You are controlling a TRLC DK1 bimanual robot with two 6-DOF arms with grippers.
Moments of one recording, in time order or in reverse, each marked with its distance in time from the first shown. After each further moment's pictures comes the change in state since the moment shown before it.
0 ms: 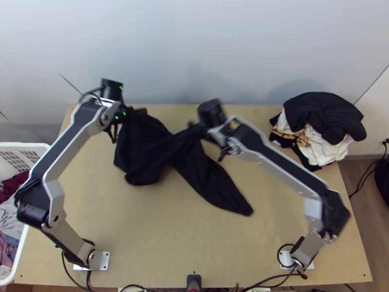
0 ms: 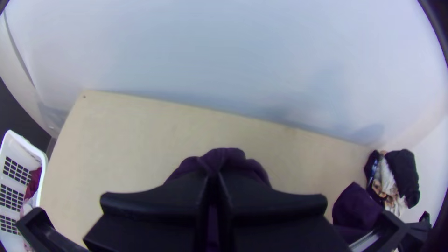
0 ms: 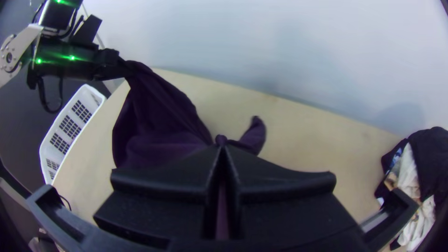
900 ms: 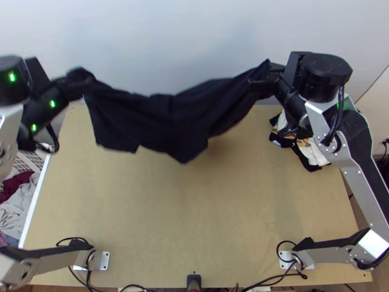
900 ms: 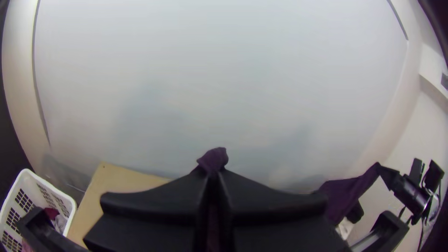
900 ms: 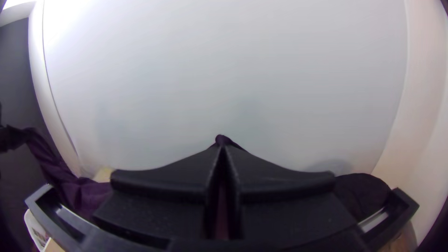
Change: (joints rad) left arm -0.085 -0.409 0.332 -0.276 -0.077 0.017; right arm -0.198 -0.304 0.207 -0.072 0.235 -0.105
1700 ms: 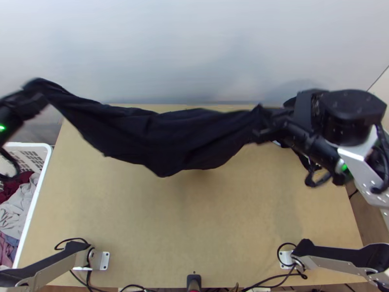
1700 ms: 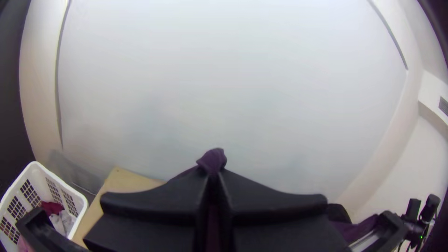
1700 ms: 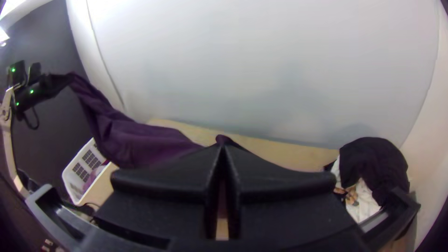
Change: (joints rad) left arm 0.209 -0.148 0.027 -0.071 0.133 -0.007; right arm 0.208 -0.159 0.041 -0.400 -0.120 0.115
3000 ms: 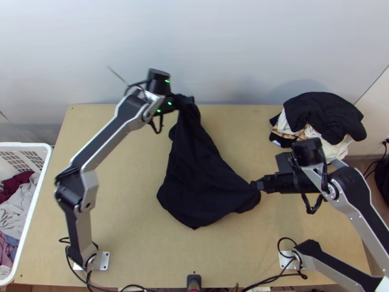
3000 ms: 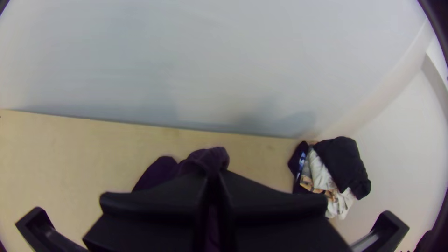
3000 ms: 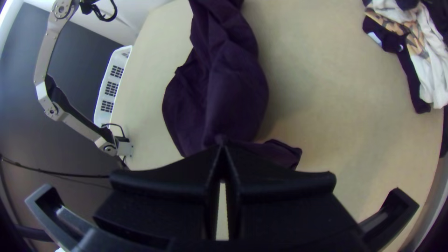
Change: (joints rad) left arm -0.393 0.819 0.000 0.448 0.082 -0.153; right arm -0.362 -0.266 -0.843 -0.046 -0.704 0.014
